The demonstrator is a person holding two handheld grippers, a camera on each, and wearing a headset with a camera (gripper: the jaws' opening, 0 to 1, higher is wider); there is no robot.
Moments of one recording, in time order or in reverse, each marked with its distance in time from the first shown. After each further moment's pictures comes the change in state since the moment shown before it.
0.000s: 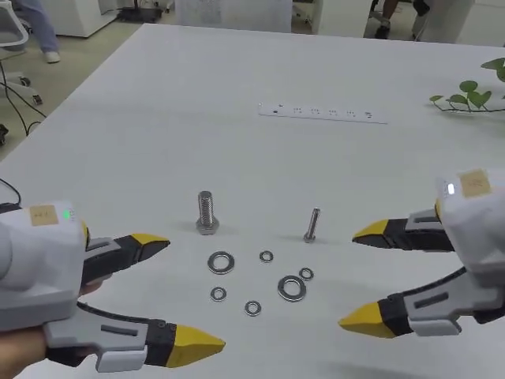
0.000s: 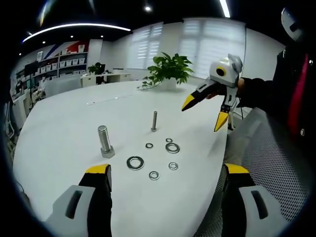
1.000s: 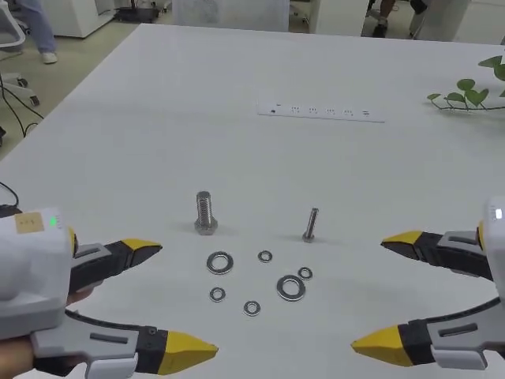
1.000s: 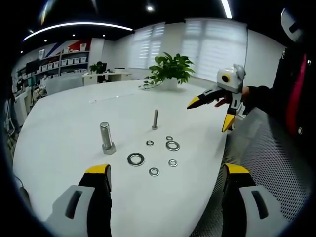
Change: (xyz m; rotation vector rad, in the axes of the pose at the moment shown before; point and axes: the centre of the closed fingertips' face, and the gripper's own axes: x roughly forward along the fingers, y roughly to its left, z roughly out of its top) left arm -0.003 0.001 -0.002 -0.015 0.001 0.007; right arm -0.017 -0.001 -0.022 0.165 -0.110 -0.101
